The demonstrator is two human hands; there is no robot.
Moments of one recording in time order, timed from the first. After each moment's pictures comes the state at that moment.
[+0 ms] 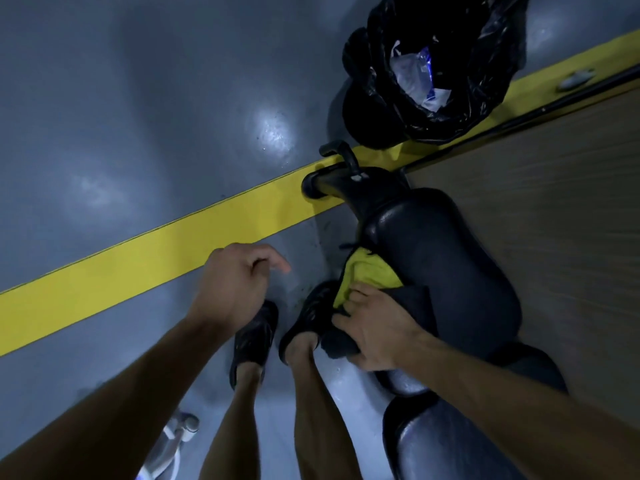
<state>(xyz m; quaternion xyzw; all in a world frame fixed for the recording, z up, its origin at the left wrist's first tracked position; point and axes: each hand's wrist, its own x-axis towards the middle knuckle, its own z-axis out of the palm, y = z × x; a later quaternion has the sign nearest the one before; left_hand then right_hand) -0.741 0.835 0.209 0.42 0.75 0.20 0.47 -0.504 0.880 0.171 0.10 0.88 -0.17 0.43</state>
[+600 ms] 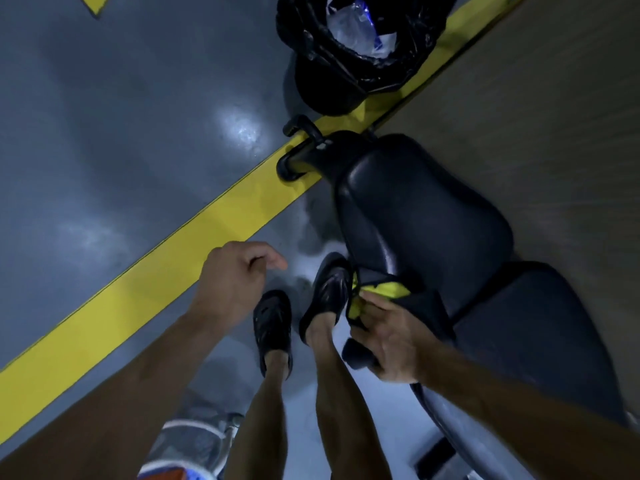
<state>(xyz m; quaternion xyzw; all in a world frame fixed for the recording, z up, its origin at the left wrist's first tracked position) -0.730 0.832 0.214 0.49 0.70 0.12 0.50 -0.454 0.787 0.186 0.21 0.86 -0.24 0.41</state>
